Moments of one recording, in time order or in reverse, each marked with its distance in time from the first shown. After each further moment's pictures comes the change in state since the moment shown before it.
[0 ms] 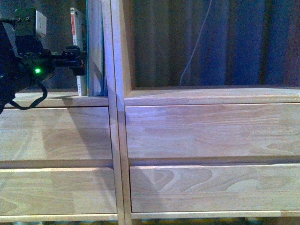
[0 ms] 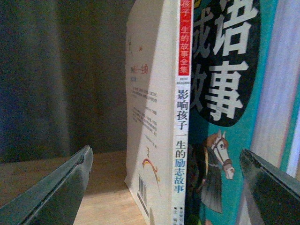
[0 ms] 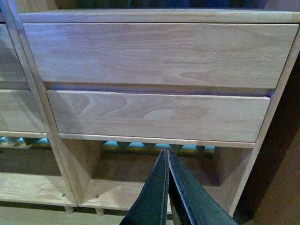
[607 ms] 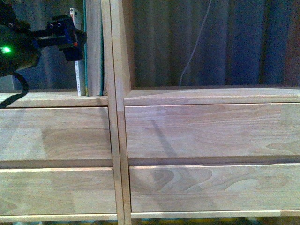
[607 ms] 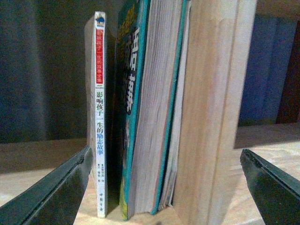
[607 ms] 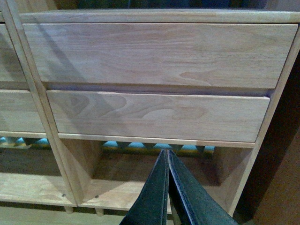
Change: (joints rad) left arm -0.093 -0.465 -0.546 0.031 -0.084 -0.026; right arm 0.000 0.000 0.000 0.000 0.000 0.000
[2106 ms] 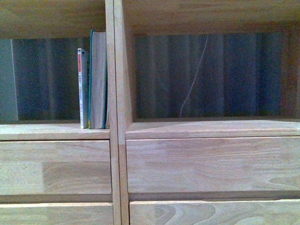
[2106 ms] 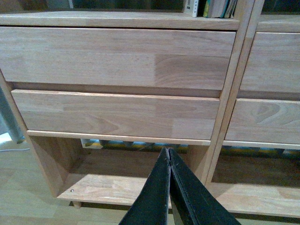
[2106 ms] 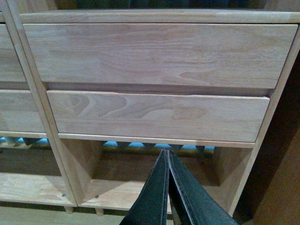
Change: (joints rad) left arm 0.109 -1.546 -0.957 -0.939 -0.235 0.082; right arm 0.000 0.000 0.000 0.000 0.000 0.000
